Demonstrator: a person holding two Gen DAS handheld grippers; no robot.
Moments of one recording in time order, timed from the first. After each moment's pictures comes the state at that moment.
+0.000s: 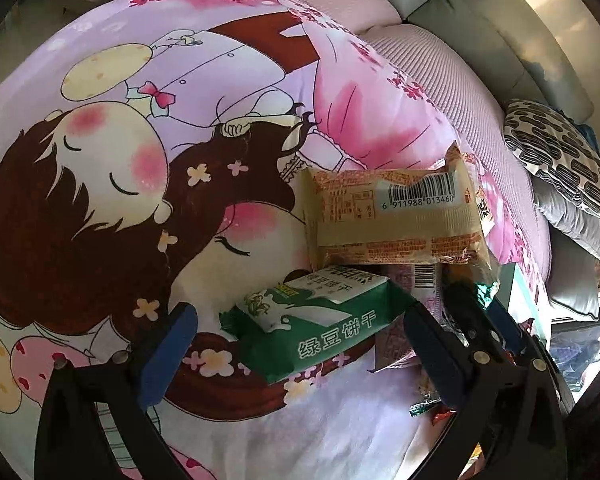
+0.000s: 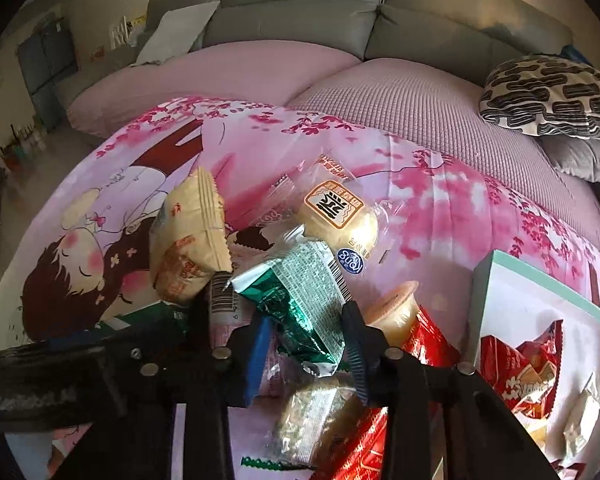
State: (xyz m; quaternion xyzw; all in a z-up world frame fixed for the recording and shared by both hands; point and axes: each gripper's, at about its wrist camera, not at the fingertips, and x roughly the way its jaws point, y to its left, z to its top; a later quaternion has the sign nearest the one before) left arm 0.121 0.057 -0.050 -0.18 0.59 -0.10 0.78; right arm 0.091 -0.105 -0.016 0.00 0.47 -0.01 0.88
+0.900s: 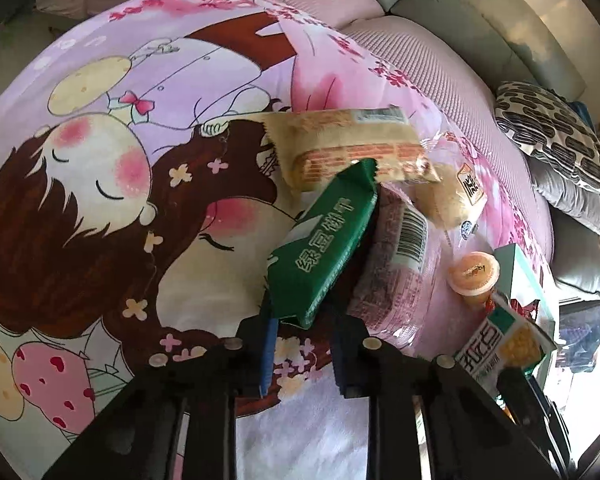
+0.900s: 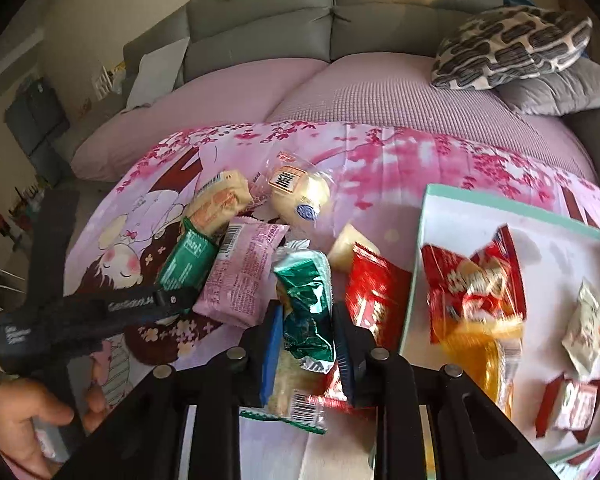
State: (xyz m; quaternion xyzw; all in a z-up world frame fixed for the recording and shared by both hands) left arm 0.120 0.046 -0.047 -0.15 0.59 -0.12 0.78; right arm 0.017 -0.140 0.013 0.11 0.45 -0.02 0.89
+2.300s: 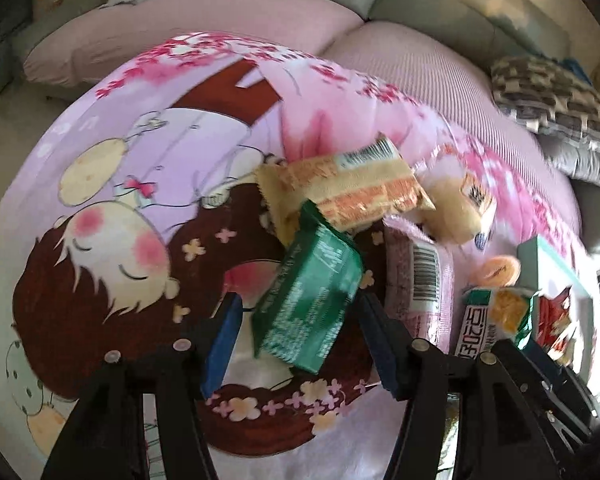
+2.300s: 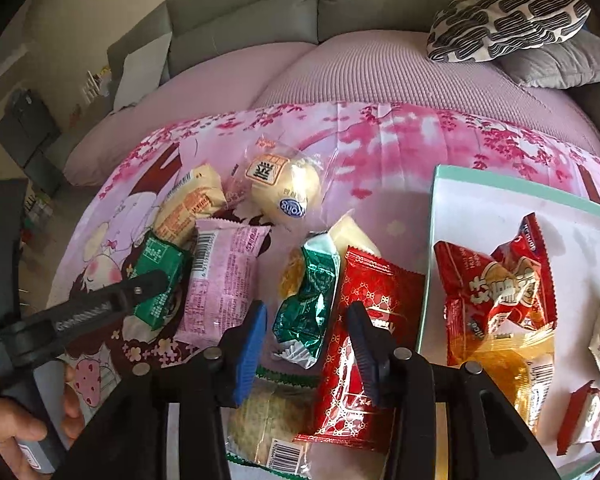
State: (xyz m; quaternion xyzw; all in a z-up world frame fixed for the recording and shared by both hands) left arm 0.135 0.032 -0.039 -0.04 0.55 -0.10 0.83; right arm 0.048 -0.150 -0.015 0.13 0.47 -0.03 0.87
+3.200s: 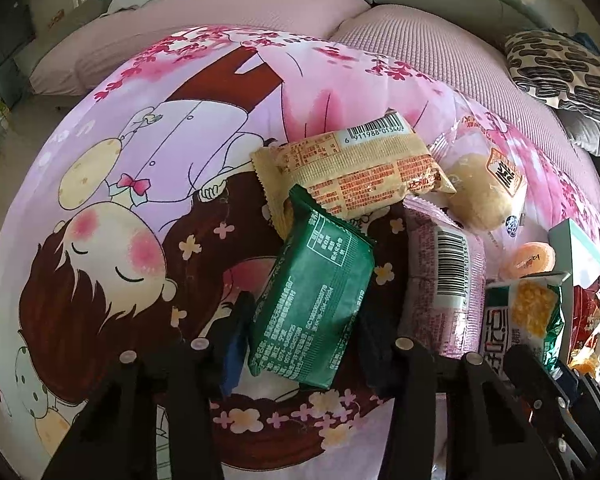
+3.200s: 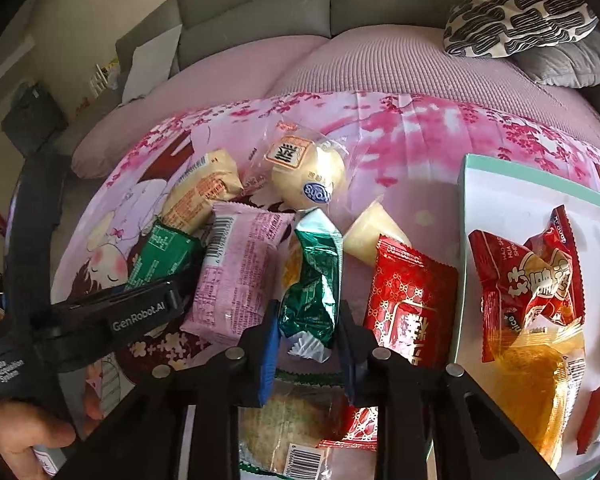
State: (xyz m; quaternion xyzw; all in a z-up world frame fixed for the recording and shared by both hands) left arm 0.133 0.022 -0.052 0.00 0.56 -0.07 0.83; right arm 0.052 -0.137 -0.024 0.13 0.48 0.00 0.87
